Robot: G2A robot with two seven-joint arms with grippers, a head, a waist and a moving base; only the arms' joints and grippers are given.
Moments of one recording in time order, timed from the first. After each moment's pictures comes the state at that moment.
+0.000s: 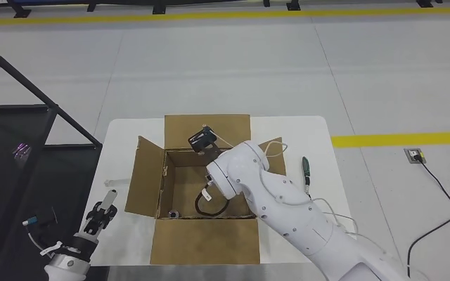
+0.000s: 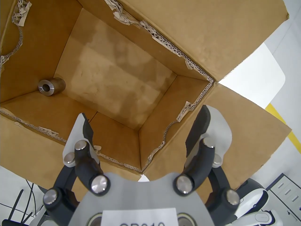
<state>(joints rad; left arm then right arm) 1.77 -1.16 -1.88 -2.07 0.05 -0.07 -0.27 -0.32 -1.58 0.69 -1.35 -1.20 0.26 1.49</state>
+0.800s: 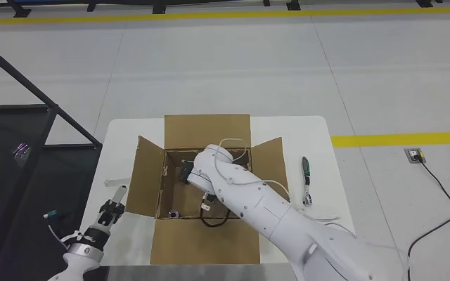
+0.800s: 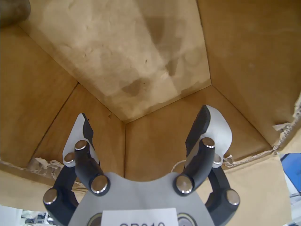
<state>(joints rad) 1.65 -1.16 -1.78 -1.93 0.08 -0.02 -0.25 -0.13 -1.83 0.40 -0.64 -0.98 -0.22 1.37</state>
